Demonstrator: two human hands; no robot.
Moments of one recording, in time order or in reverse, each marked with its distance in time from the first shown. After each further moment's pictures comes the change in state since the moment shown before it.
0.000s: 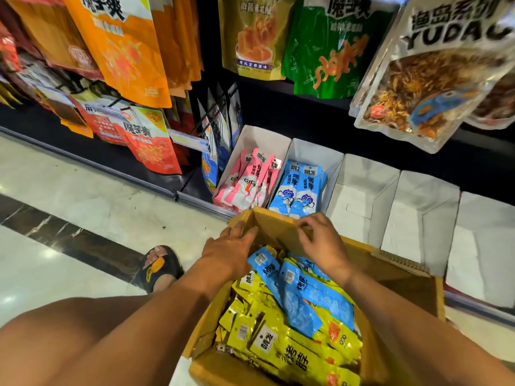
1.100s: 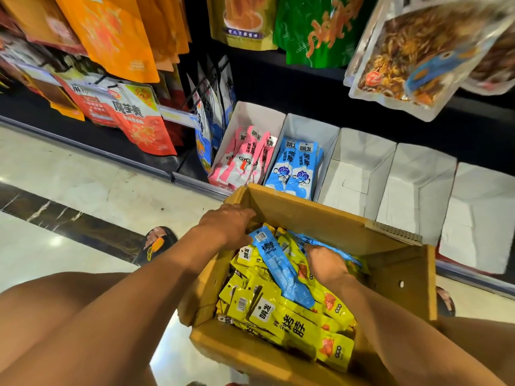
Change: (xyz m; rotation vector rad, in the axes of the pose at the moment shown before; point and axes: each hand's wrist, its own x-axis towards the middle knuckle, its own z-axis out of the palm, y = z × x) left_hand -0.004 0.009 -0.015 0.062 0.006 0.101; right_hand -0.079 0.052 0.050 -0.529 -0.526 0.162
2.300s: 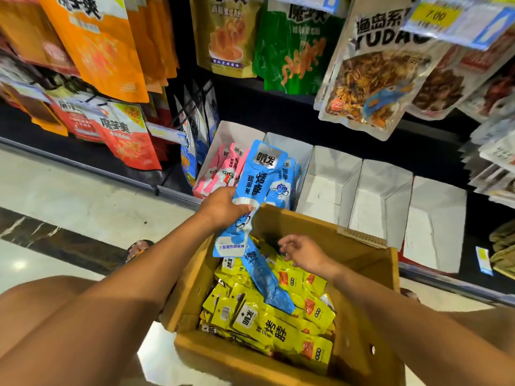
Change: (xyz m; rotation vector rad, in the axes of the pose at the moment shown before) left_hand 0.014 0.012 -0.025 -0.980 0.308 -0.041; right_hand -0.026 -0.011 -0.076 0.983 -0.059 0.053
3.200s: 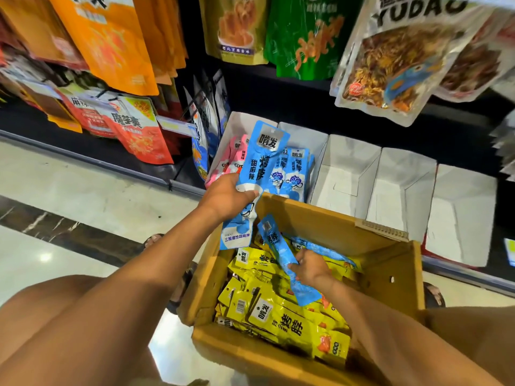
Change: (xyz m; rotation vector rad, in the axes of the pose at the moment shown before) left_hand -0.012 0.009 -0.021 0.101 0.127 0.001; right_hand 0.027 0.074 0.058 -0.186 0.083 0.227
